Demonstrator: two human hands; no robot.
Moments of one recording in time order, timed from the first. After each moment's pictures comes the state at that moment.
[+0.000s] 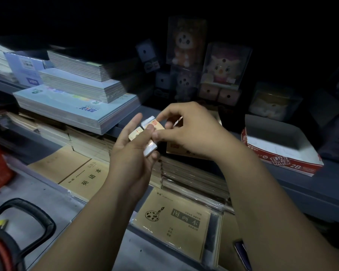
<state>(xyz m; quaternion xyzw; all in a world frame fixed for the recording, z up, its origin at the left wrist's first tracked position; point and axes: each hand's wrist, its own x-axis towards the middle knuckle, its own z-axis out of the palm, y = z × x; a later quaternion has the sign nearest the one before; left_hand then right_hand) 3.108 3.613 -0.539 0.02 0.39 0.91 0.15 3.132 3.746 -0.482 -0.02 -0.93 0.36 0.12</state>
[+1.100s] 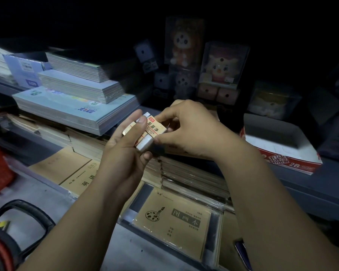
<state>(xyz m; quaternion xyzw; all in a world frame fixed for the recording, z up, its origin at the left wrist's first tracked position) 3.107 3.604 -0.529 0.04 0.41 0.89 0.17 3.140 3.742 -0.470 0.02 -0.95 0.30 0.11</state>
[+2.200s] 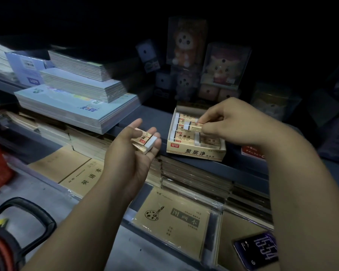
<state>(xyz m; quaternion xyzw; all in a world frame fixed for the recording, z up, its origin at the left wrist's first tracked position) 3.097 3.607 -0.539 -0.06 0.33 0.92 0.20 3.159 3.800 -0.457 -0.09 -0.96 0.27 0.07</state>
